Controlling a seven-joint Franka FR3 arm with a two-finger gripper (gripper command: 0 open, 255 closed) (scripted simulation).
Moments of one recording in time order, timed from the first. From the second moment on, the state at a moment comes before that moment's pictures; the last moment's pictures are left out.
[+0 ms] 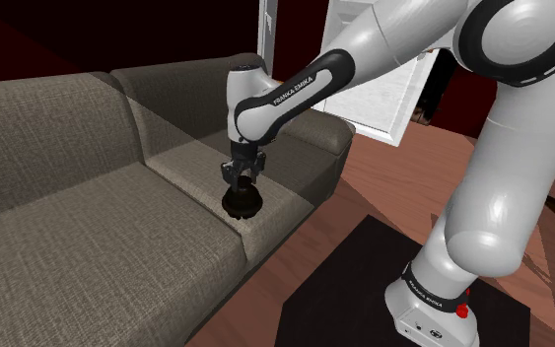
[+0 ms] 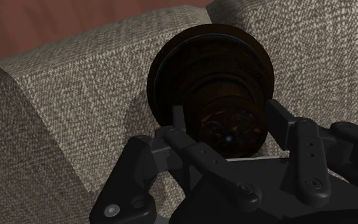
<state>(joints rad) 0.12 0.14 0.15 -2.17 -0.05 2.31 0.42</state>
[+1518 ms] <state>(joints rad) 0.12 0.06 0.15 -2.09 -0.03 2.14 0.40</state>
